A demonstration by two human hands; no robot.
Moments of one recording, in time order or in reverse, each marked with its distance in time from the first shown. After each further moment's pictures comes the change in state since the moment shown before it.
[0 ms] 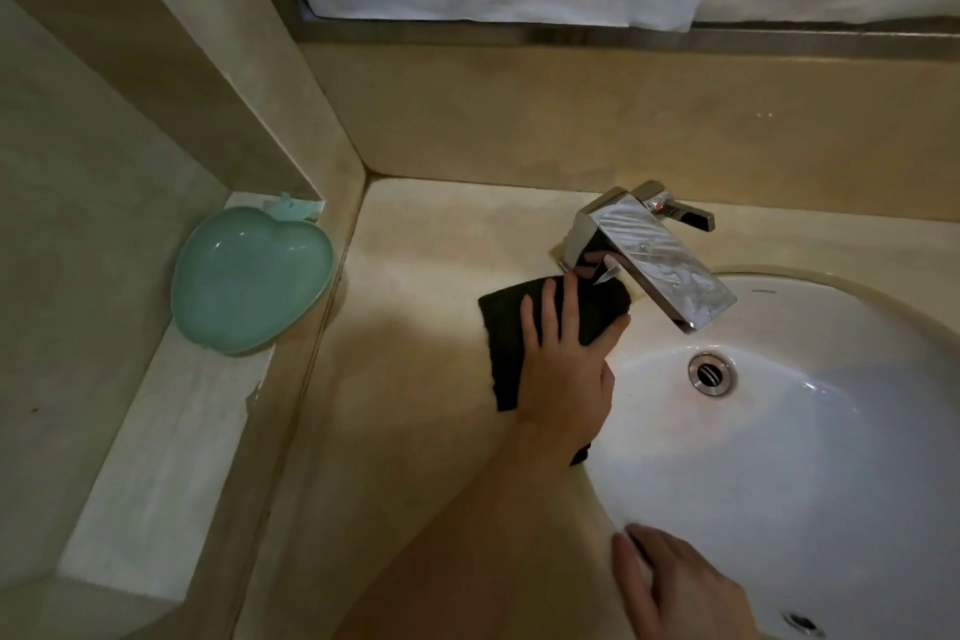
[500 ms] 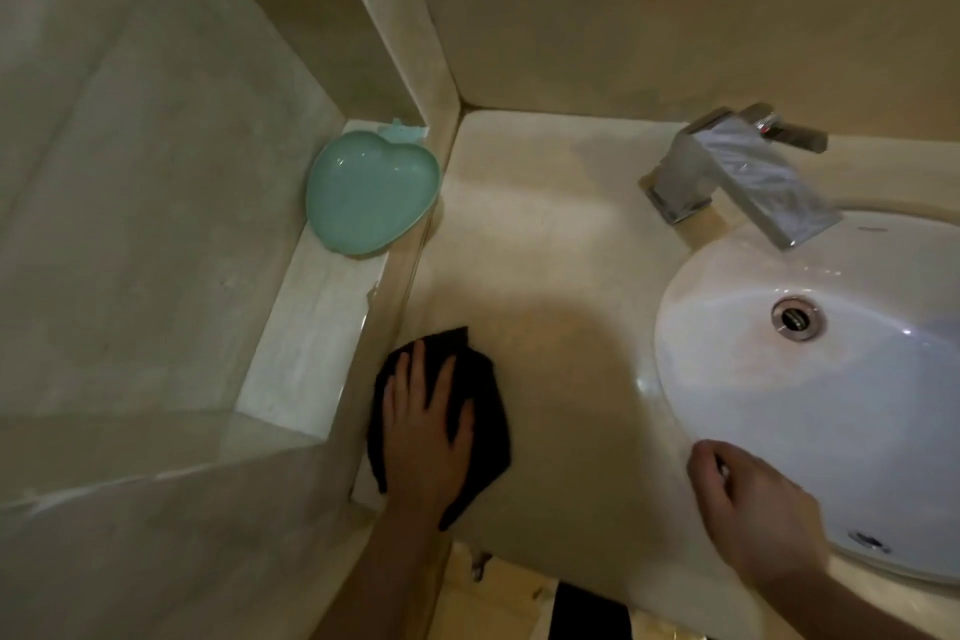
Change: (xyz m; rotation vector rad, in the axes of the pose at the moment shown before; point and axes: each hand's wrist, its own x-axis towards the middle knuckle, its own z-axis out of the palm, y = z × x) left_hand -0.234 -0.137 -0.027 -0.032 0.051 -0.448; right_hand -0.008 0.010 0.002 0.006 -0.007 -0.030
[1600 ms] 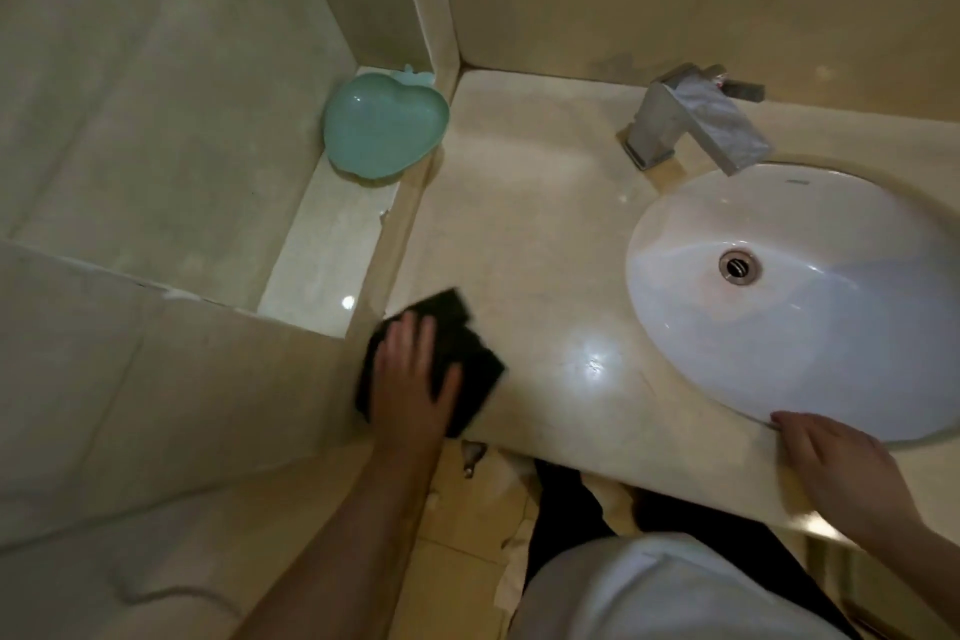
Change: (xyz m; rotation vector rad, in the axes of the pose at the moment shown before) left_hand -0.061 -0.021 -0.005 -0.081 -0.036 0.035; right_hand -0.060 0.109 -0.049 -0.272 -0.097 0.015
